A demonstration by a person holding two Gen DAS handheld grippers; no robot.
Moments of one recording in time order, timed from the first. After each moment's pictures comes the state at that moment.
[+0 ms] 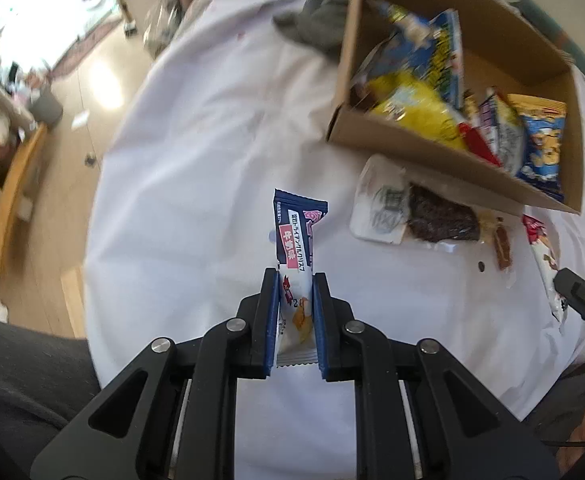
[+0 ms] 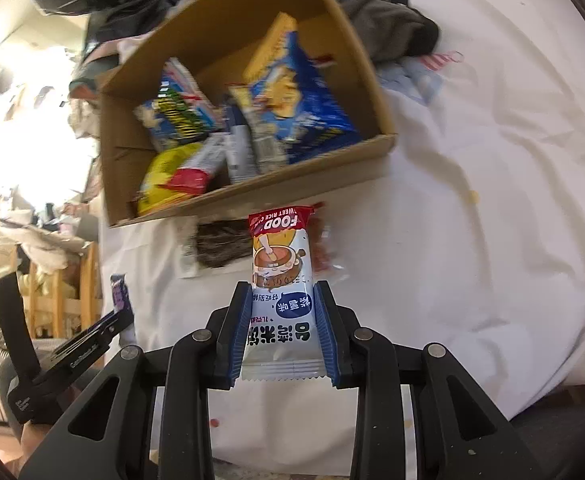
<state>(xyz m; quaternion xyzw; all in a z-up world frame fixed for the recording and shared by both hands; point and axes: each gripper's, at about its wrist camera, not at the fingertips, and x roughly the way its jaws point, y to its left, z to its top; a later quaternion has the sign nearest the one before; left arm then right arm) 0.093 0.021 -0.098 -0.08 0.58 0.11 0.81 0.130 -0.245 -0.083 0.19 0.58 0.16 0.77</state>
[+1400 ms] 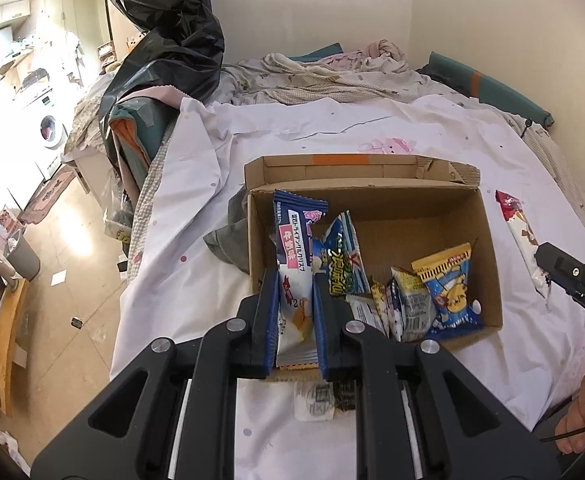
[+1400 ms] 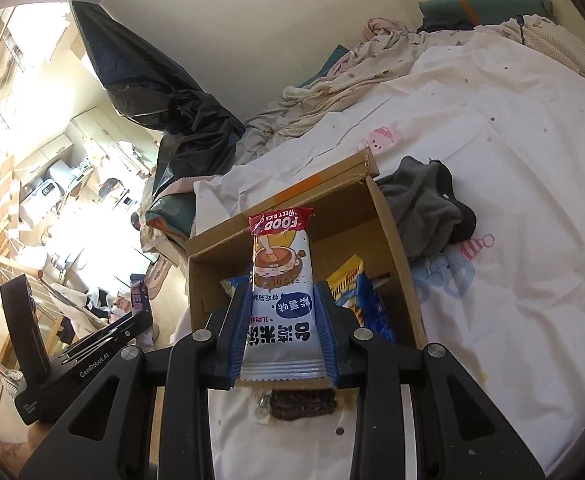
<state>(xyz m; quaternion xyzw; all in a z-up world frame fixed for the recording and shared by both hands) 0.186 -0.013 0.030 0.00 0.39 0.01 0.92 0.169 -0.281 0.011 0.26 0.35 0.19 0.88</state>
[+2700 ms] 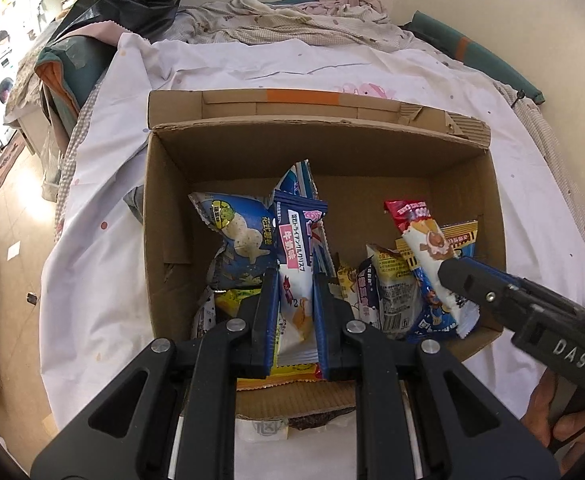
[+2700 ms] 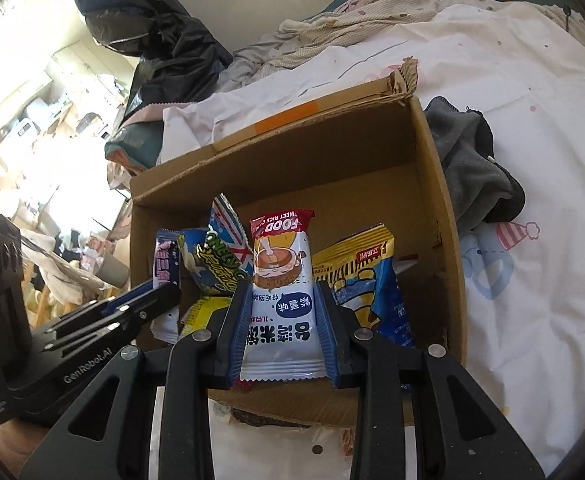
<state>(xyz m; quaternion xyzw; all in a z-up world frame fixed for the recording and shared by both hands) 0.247 -0.037 -0.039 -0.04 0.48 -0.06 0.88 0.235 -0.230 -0.046 0.18 0.46 0.20 0.85</state>
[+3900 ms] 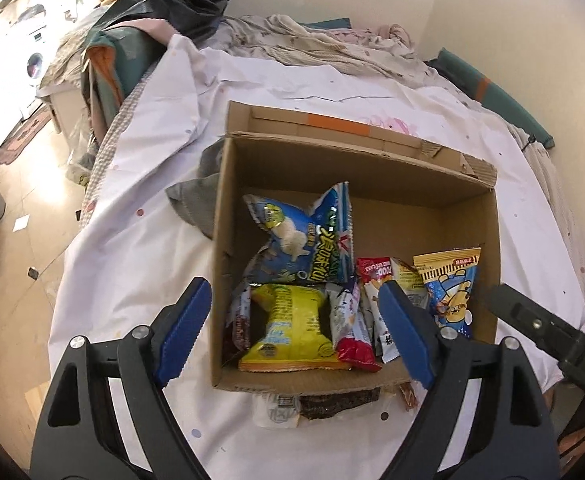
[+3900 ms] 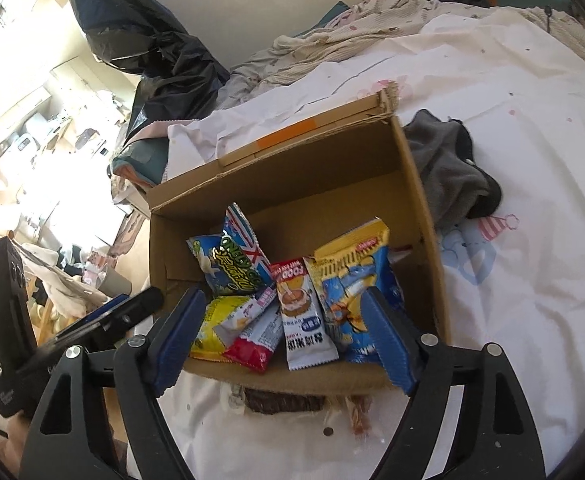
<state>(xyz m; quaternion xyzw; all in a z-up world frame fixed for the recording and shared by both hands) 0.216 0.000 -0.020 -0.09 0.44 -0.01 0.89 0.209 -0.242 -0.021 0.20 0.44 0.18 0.86</state>
